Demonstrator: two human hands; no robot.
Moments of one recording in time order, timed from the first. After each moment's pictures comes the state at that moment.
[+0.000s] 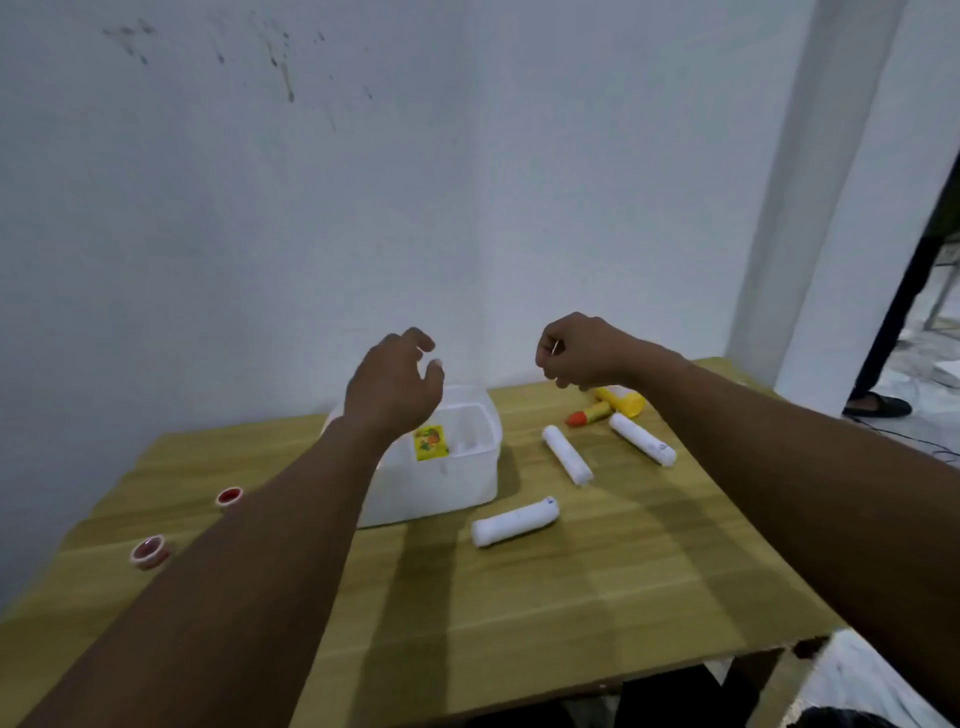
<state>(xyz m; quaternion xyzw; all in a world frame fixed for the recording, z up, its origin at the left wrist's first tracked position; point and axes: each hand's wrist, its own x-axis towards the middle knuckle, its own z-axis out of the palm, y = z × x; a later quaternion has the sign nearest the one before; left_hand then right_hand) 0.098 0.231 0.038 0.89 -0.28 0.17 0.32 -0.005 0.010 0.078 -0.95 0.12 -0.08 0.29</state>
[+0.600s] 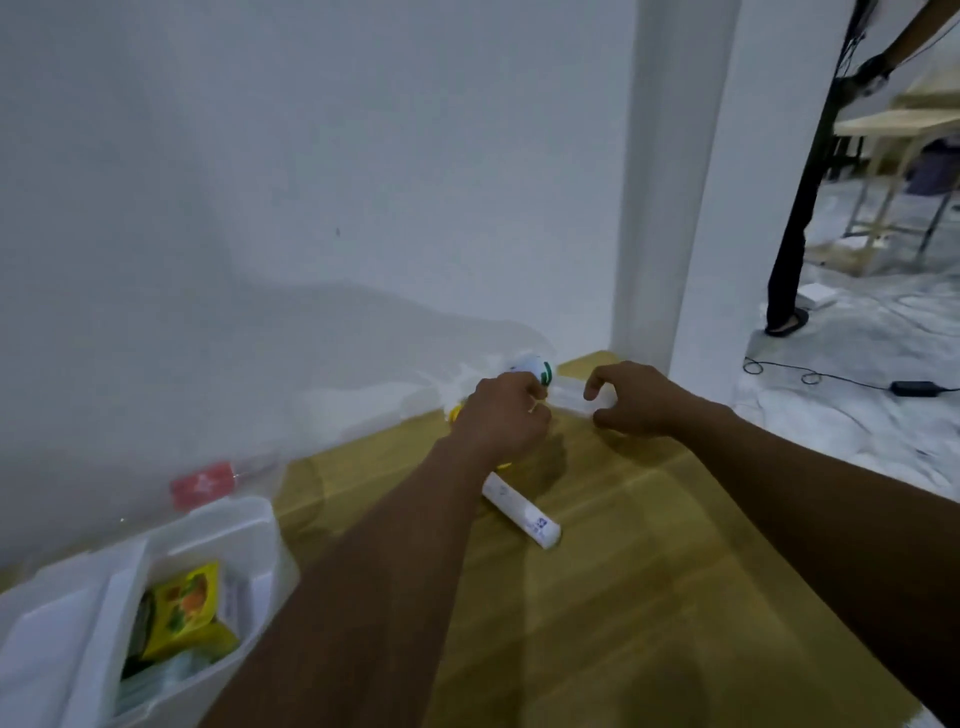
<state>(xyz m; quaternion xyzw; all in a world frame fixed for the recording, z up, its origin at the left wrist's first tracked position) 0.088 -0.088 -0.021 0.84 -0.46 -0.07 0.29 -0.024 -0.255 -0.035 -0.94 0.28 -0.07 0.19</state>
